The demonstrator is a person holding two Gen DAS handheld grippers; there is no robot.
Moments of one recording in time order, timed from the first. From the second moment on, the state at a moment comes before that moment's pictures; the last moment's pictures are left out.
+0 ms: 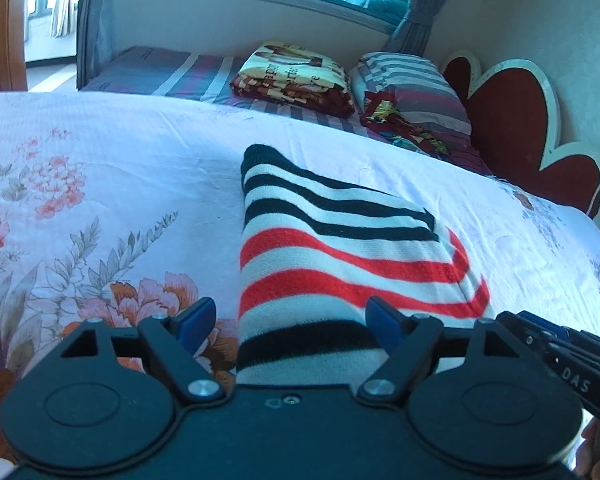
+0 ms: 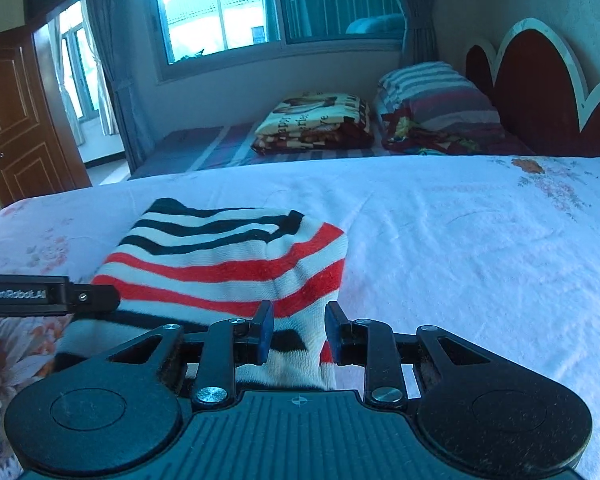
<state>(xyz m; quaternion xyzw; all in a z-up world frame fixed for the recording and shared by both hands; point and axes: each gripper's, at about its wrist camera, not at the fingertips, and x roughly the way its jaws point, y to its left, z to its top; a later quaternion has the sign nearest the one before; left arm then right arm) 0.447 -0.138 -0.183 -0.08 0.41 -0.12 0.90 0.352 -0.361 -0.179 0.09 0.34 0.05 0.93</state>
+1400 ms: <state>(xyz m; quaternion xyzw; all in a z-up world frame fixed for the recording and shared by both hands) 0.419 -0.123 -0.183 -0.09 0.44 -0.14 0.88 0.335 -0.391 -0.169 0.18 0.40 0.07 0.90</state>
